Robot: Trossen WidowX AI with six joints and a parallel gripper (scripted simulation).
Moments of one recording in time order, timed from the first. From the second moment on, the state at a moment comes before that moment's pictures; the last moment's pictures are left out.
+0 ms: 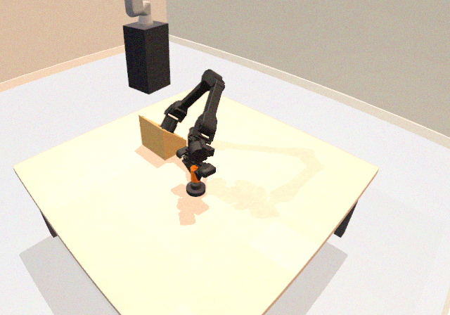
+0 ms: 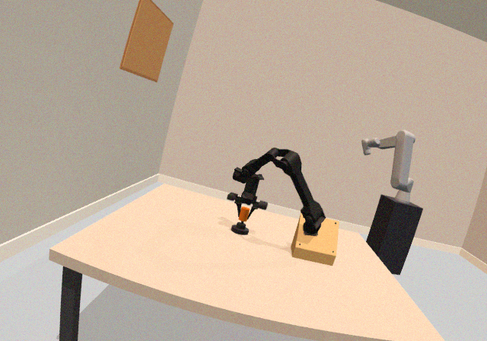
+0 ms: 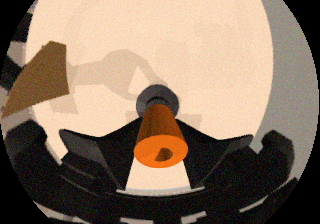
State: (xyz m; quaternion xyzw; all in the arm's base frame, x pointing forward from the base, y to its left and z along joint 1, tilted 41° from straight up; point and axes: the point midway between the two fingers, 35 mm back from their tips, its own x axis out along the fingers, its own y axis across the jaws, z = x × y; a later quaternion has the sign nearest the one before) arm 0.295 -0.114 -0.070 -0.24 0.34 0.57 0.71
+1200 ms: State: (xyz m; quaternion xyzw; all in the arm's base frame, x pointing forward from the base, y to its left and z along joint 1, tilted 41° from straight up) arm 0.296 -0.114 -0.069 -0.32 0.28 0.60 0.68
